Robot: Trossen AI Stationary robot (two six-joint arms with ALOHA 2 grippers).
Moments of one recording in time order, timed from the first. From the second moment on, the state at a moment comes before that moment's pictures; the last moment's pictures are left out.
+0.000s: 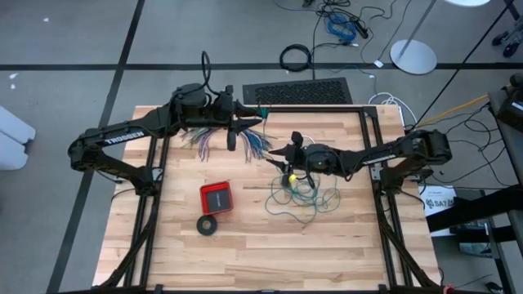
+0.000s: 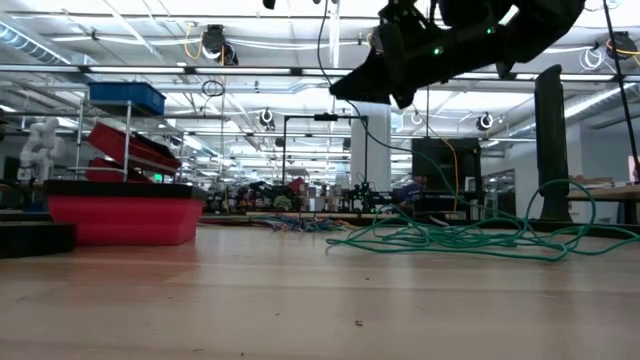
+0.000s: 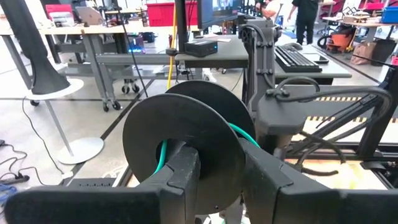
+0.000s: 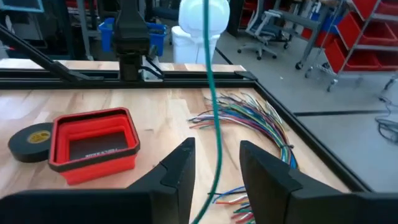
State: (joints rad) left arm 0.30 1.31 1.31 -0.11 0.24 0.08; right arm -0.04 1.49 0.72 0.57 0.23 -0.05
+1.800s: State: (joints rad) left arm 0.12 1.46 1.31 -0.43 0.34 0.04; right arm -0.33 1.48 0.72 0.49 0.10 0.05
